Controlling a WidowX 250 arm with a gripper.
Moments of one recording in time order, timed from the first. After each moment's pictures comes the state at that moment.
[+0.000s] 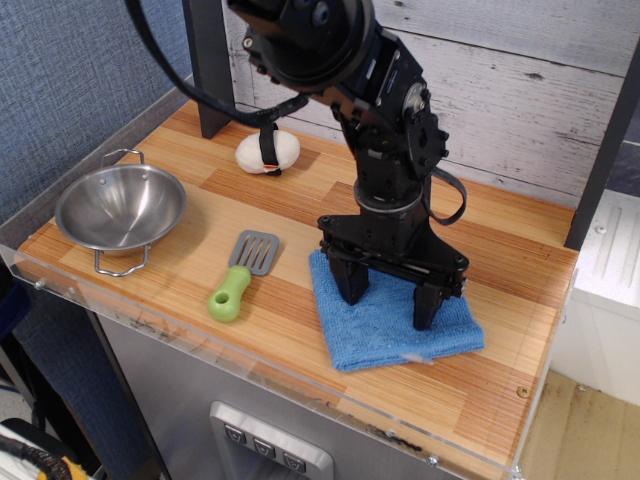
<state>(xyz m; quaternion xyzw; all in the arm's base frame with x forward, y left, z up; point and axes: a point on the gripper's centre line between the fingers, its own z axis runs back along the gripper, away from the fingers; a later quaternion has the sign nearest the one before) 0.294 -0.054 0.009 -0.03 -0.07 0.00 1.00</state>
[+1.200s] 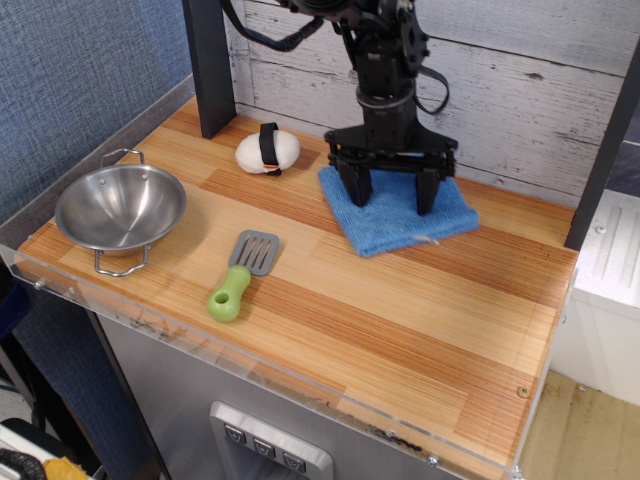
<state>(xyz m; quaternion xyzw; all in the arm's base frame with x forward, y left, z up) 0.393 0.008 0.012 -0.03 -0.10 0.10 0.99</state>
